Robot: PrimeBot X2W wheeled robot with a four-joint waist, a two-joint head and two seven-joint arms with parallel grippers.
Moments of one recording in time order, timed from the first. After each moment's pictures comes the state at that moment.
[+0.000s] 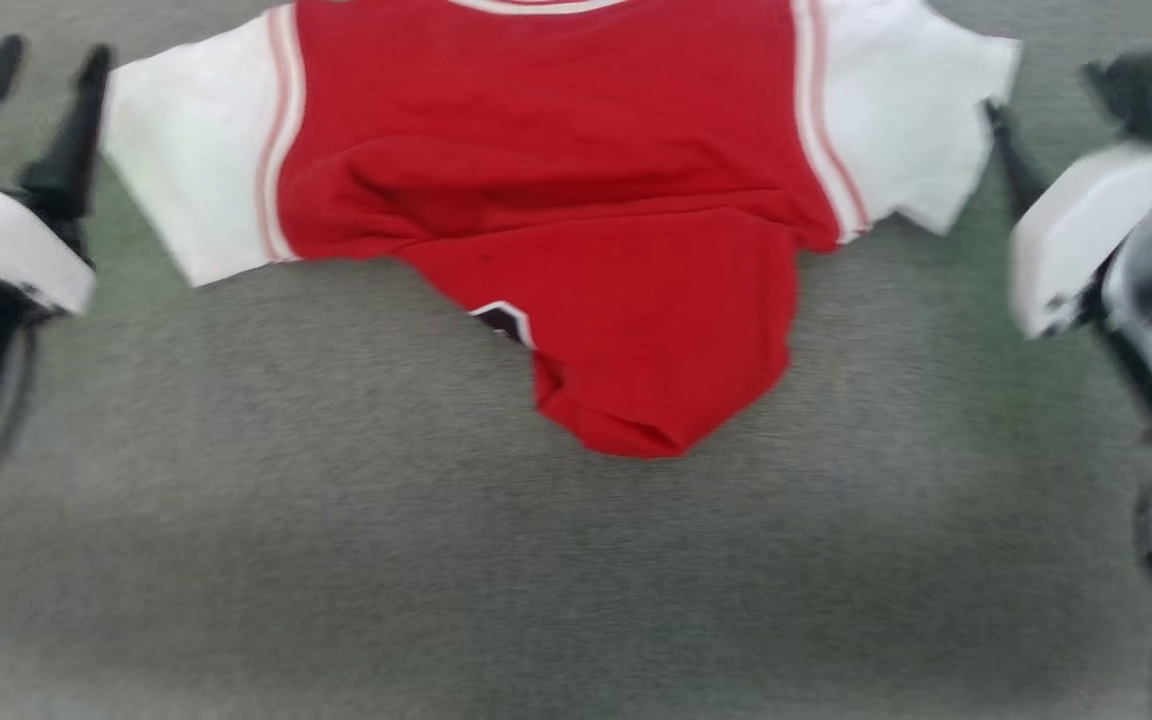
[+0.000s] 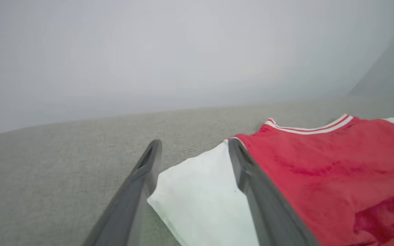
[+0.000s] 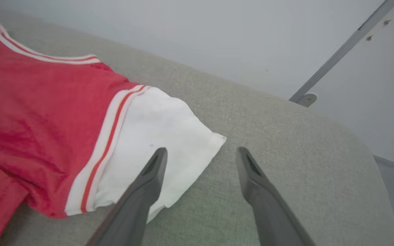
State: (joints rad) left arm -0.99 0.81 -0.89 0.60 -1.17 -0.10 -0.26; right arm -0.61 -0.23 0.04 0.03 0.05 0.13 0.53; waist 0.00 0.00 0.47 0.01
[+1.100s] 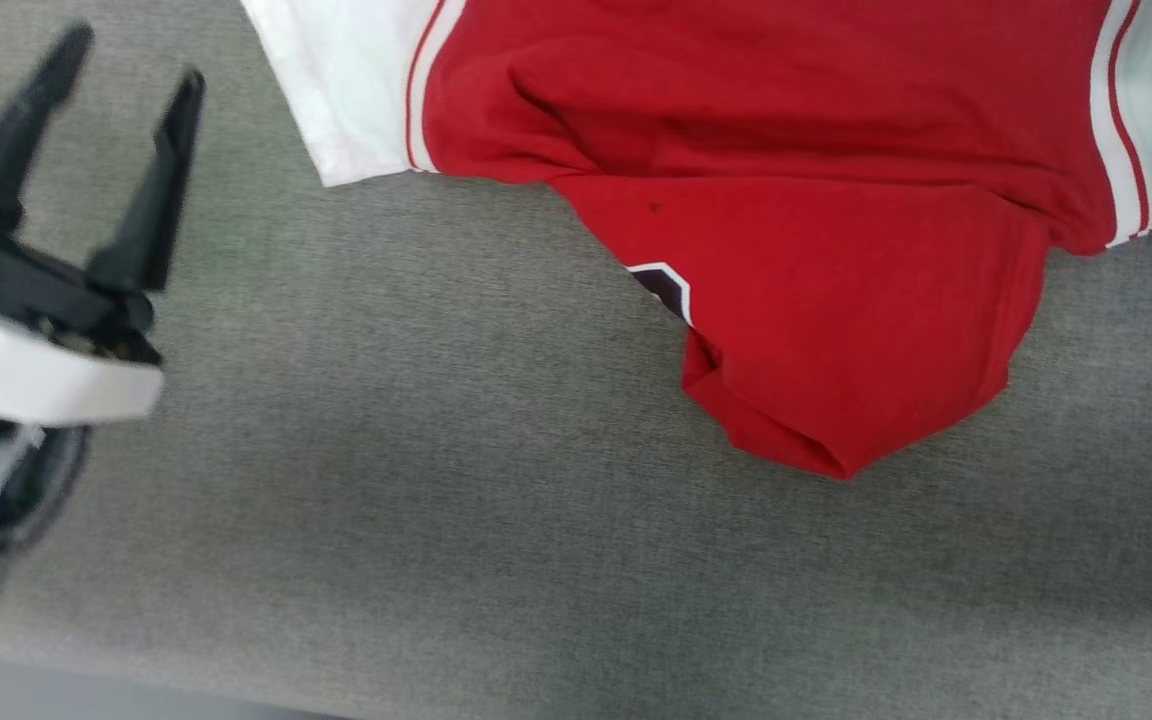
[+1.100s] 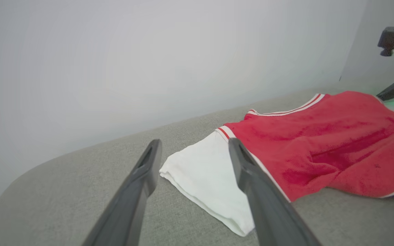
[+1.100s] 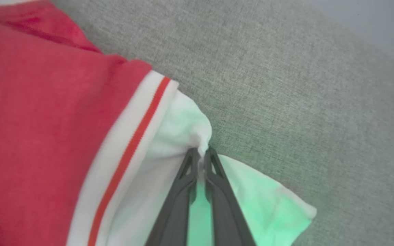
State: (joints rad) left arm -0.54 0.67 -0.30 0.00 -0.62 -0.13 -0.26; right arm -1.04 -0.41 0.13 0.30 0.21 0.13 1.11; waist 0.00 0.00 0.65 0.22
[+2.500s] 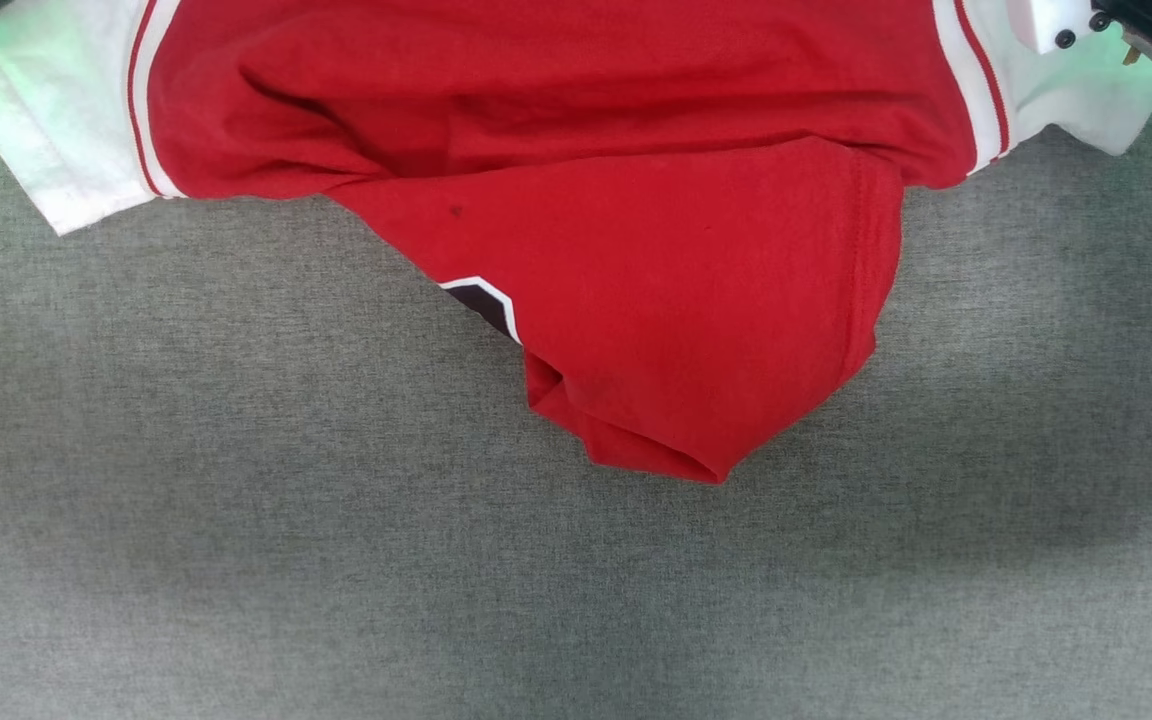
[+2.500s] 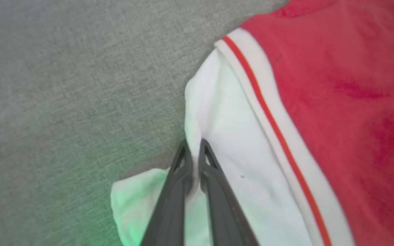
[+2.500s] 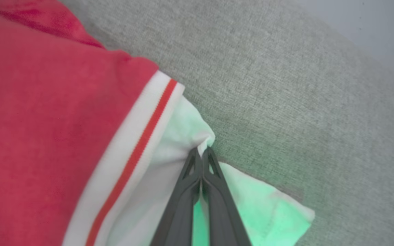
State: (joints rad) left arm -1.55 1.01 -1.26 0.34 -1.43 -0.13 0.54; right arm -1.19 -0.28 0.29 0.28 0.23 0.13 1.08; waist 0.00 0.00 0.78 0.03
